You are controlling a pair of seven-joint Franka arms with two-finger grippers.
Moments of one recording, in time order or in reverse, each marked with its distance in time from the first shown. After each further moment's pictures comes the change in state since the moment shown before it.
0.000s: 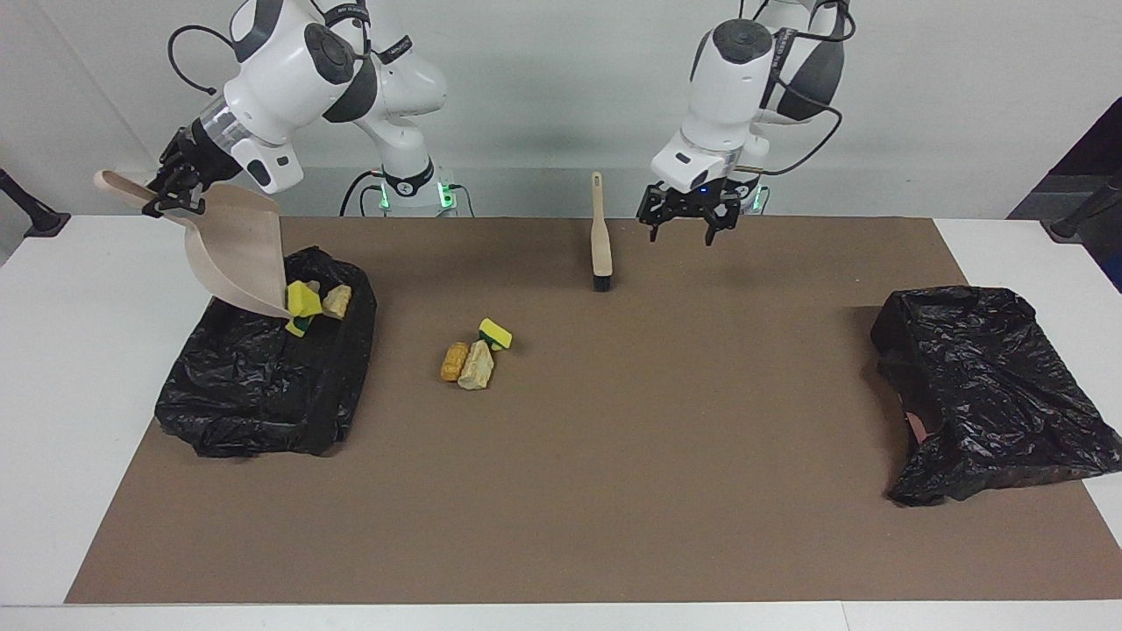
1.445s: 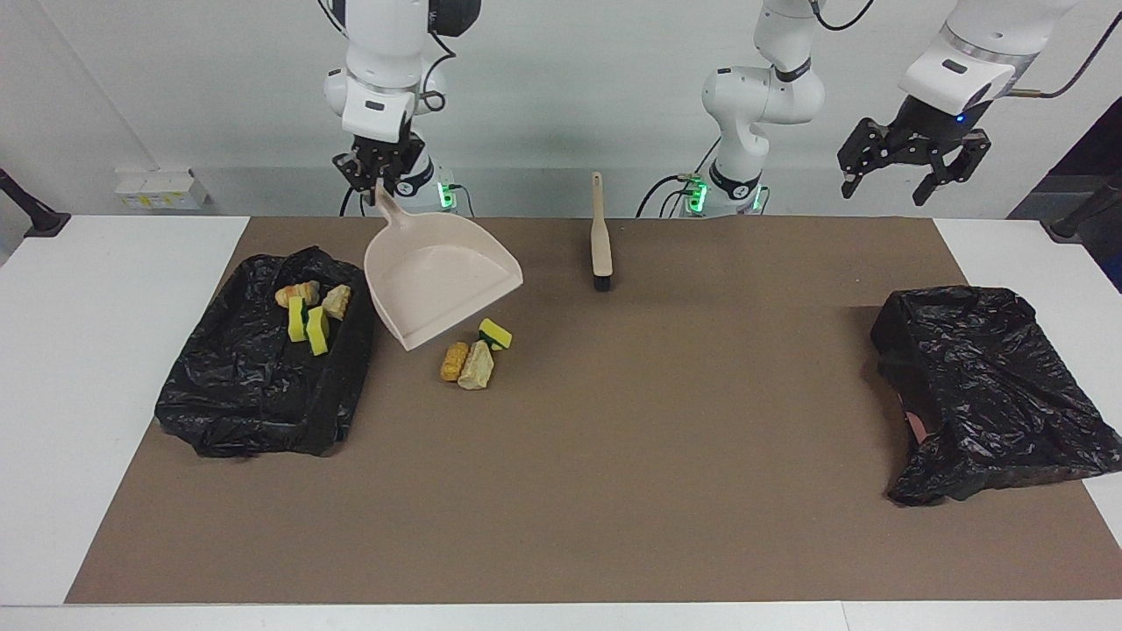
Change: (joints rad) left arm 0.032 0.148 0.308 0.568 0.019 -0.435 0.361; right arm 0.003 0.068 0.316 0.207 0.925 -0.220 1.370
